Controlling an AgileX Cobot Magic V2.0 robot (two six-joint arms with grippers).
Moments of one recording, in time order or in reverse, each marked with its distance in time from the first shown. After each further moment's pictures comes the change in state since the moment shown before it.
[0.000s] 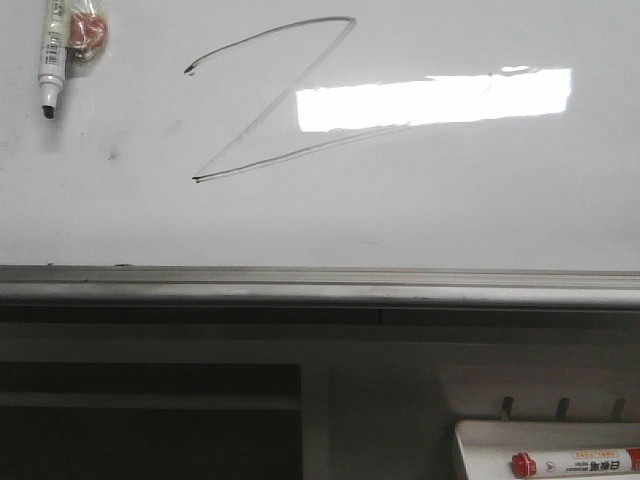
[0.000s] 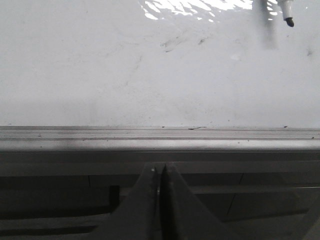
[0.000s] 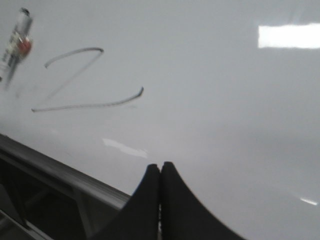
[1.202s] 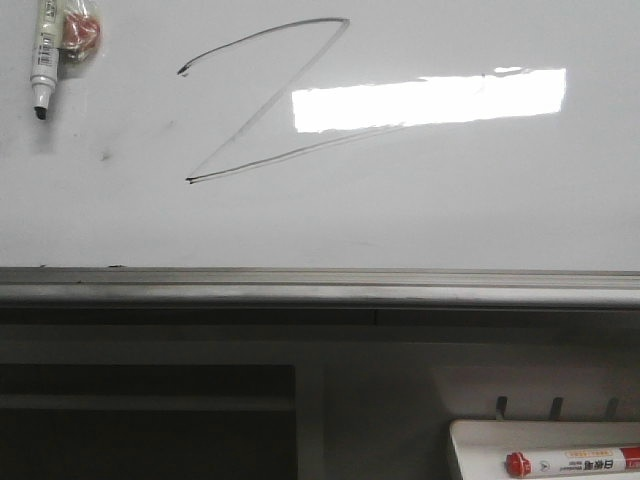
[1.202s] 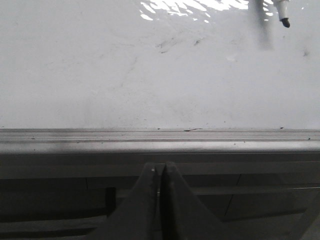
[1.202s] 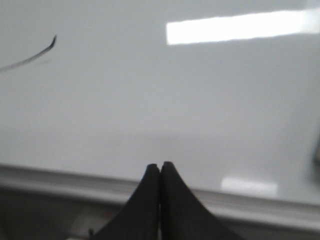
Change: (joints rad) left arm 0.000 0.000 0.000 -0.001 0.002 0.000; right arm -1.178 0.000 0.300 0.951 -0.825 -0.820
